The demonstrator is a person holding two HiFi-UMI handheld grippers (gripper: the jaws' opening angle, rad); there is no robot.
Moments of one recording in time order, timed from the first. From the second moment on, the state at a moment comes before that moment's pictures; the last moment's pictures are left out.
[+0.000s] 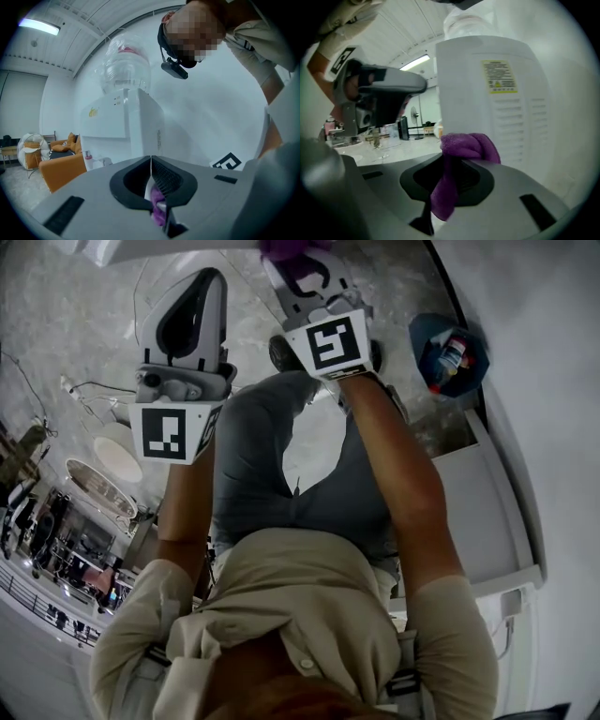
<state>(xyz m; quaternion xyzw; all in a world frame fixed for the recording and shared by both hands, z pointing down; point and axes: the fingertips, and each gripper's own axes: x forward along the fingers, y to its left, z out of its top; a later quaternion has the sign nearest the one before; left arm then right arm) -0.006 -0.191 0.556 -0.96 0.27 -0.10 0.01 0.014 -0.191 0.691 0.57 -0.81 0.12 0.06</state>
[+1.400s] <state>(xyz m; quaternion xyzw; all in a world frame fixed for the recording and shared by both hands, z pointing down) 0.009 -0.189 0.595 -0.96 0.25 -0.13 0.01 0.032 -0.189 0.784 0.55 -0.81 0.14 0.14</state>
